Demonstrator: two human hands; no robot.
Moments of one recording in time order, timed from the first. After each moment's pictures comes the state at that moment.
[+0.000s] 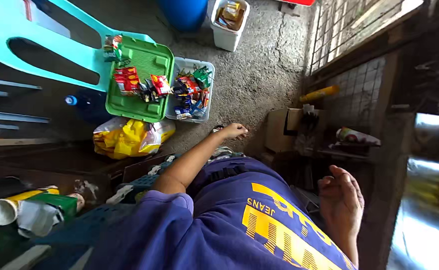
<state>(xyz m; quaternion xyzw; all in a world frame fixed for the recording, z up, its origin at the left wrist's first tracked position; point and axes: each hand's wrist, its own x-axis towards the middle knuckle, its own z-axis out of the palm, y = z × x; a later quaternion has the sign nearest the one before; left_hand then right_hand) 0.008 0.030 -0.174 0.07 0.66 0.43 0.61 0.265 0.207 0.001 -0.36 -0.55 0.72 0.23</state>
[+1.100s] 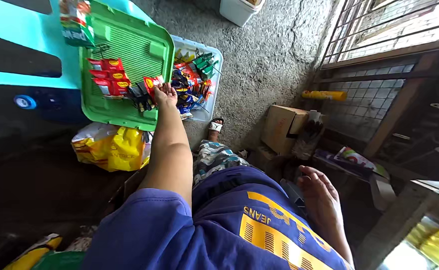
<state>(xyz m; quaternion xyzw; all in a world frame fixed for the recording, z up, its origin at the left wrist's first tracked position) -0.289 -0.153 -0.341 -0.58 0.35 0.74 0.03 0.048 0.146 -0.015 -0.47 -0.56 0.68 0.02</state>
